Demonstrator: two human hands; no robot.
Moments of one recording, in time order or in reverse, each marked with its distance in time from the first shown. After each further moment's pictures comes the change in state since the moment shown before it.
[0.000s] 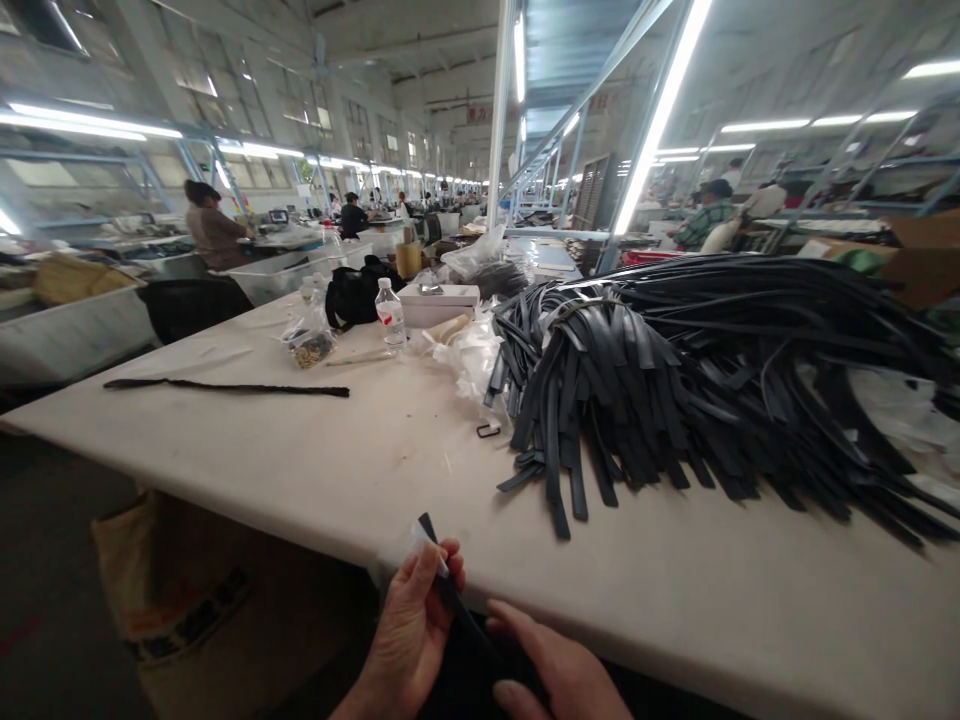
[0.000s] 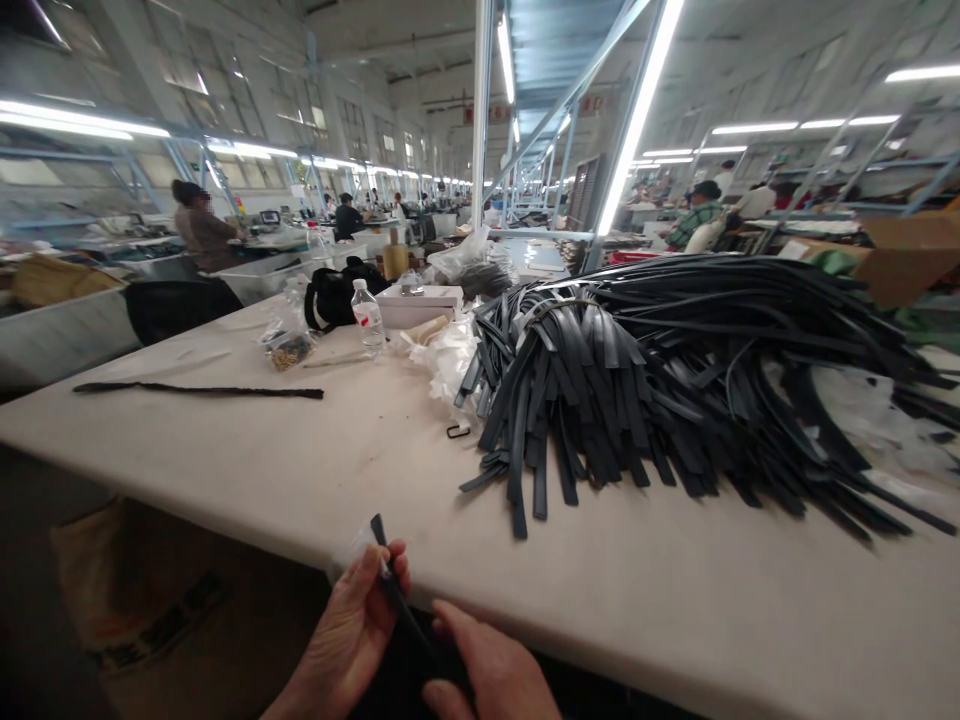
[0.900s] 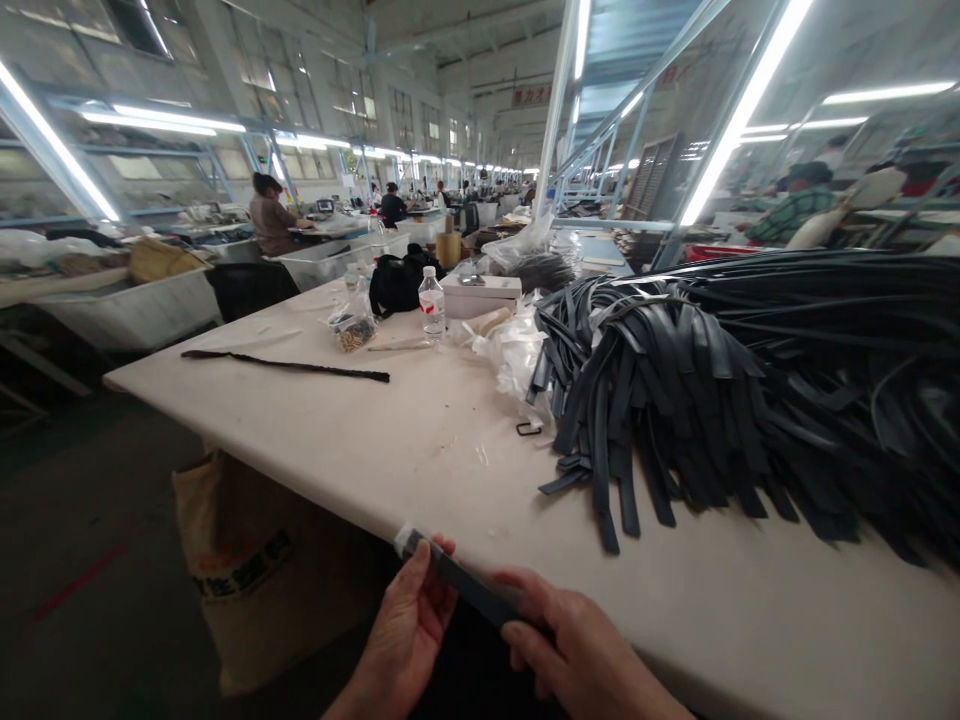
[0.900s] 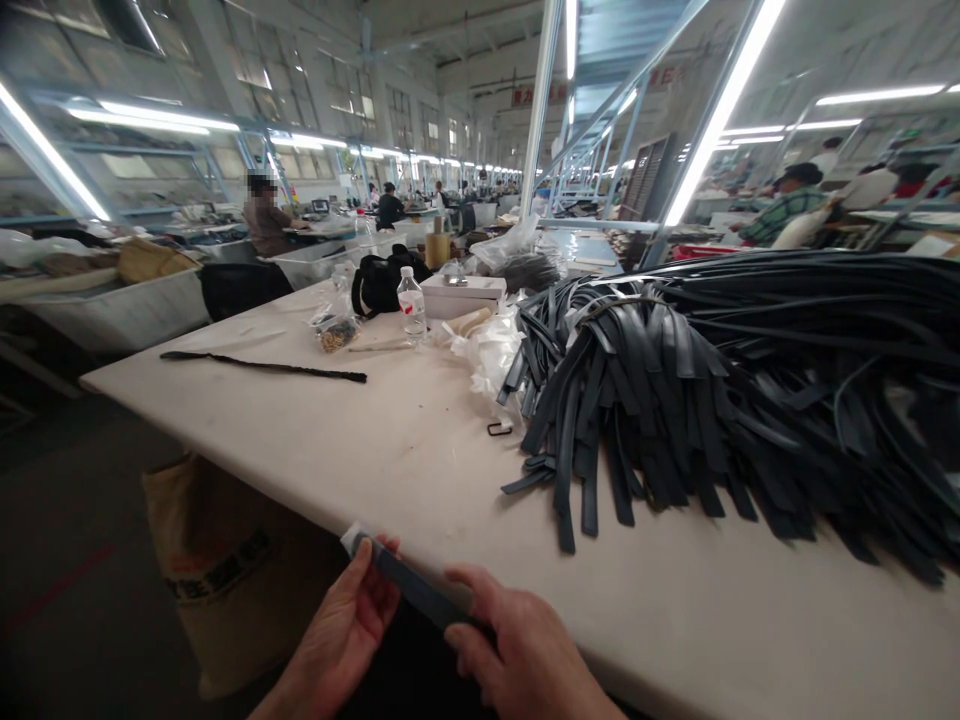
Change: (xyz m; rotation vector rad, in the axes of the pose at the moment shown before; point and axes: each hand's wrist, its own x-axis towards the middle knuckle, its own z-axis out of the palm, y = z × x) left_hand 0.010 0.024 -0.049 -0.035 0.063 0.010; right_hand 0.044 -0.050 -0.015 0.039 -0.133 0.016
